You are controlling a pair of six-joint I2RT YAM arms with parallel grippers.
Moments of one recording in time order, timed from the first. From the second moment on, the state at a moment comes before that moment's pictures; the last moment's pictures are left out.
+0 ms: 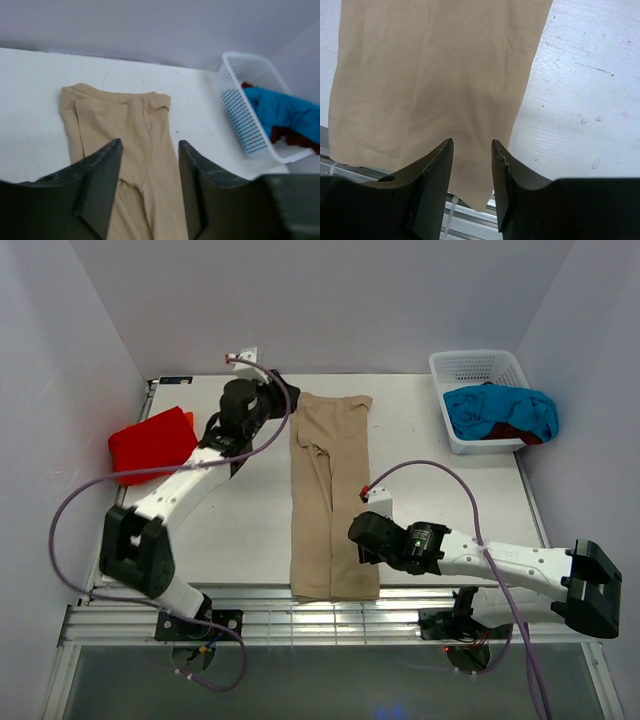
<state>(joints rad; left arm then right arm) -0.42 1.72 1.34 0.22 0.00 -0.43 1.20 1.17 0.78 -0.63 0.47 0.78</state>
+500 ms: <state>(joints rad) -0.78 1.03 0.52 -0.26 -0.17 -0.84 1.22 1.09 0.57 -0.59 0.41 0.88</state>
